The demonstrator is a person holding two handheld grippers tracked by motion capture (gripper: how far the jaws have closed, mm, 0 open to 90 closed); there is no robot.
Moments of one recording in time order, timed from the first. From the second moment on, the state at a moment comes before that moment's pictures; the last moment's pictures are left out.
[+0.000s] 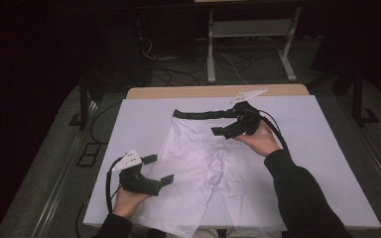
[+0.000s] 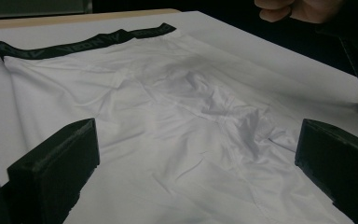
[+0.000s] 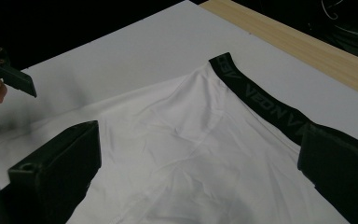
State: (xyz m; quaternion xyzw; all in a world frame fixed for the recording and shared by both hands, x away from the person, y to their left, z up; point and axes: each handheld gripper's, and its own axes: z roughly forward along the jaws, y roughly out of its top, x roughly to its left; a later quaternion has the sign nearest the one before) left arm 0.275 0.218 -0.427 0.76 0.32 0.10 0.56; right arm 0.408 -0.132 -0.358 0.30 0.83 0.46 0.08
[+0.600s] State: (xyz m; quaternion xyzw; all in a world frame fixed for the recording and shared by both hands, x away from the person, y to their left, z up) left arm 0.275 0.219 -0.427 0.76 0.32 0.10 0.56; right arm 0.433 -0.092 -0.353 0.29 0.84 0.45 0.08
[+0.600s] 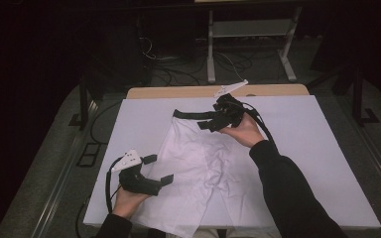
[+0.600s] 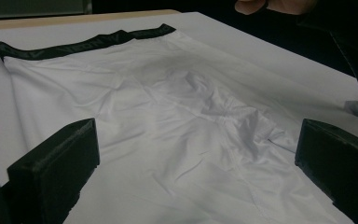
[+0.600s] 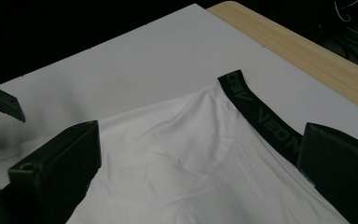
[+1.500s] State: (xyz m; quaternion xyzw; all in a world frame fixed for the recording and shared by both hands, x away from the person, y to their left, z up) left arm 0.276 0.220 -0.427 0.76 0.32 0.10 0.56; right arm 0.461 -0.045 -0.360 0.28 0.85 0.44 0.07
